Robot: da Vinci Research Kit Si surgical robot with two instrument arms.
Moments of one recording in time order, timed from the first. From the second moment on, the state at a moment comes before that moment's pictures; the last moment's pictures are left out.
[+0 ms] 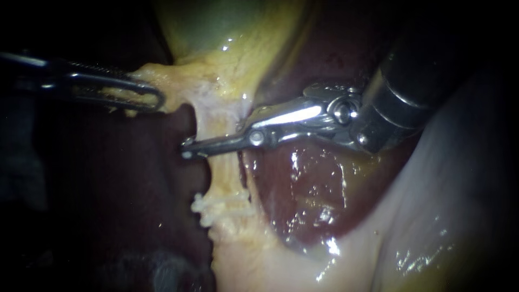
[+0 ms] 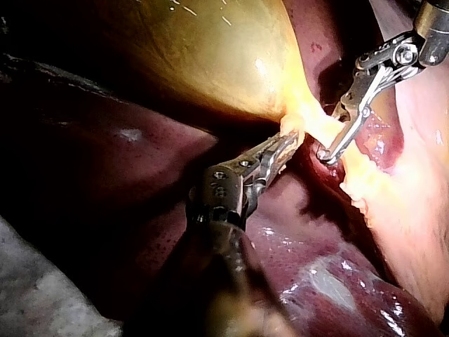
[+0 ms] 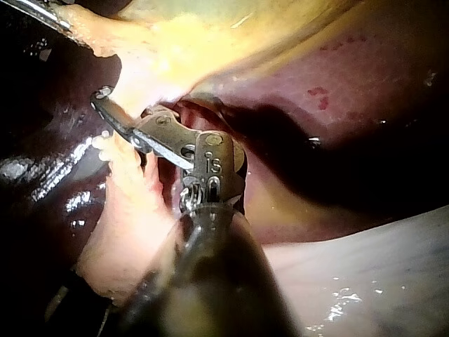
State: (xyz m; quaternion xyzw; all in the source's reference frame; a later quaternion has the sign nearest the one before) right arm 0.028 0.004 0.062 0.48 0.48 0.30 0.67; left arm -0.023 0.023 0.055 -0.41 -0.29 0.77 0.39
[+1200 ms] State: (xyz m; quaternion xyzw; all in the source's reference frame) right arm 0.029 0.004 0.061 0.43 0.50 0.24 0.71; left arm -0.022 0.023 0.055 -0.41 -0.29 0.77 0.39
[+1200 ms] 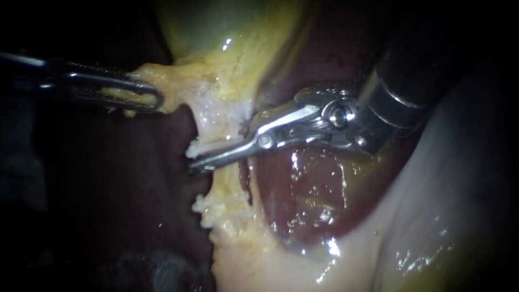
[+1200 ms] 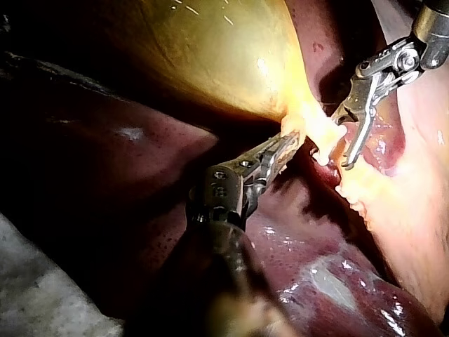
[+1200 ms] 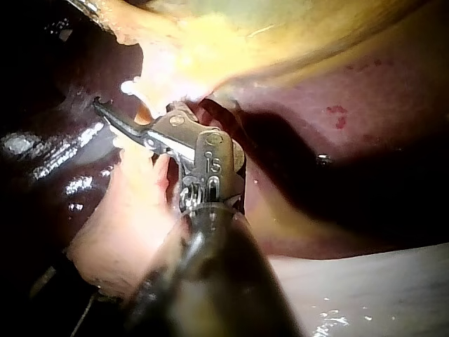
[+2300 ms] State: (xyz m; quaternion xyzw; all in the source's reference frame) right arm 0.020 0.002 0.059 0.24 0.57 0.10 0.78; left arm -0.021 0.023 0.056 -0.41 -0.29 0.77 0.39
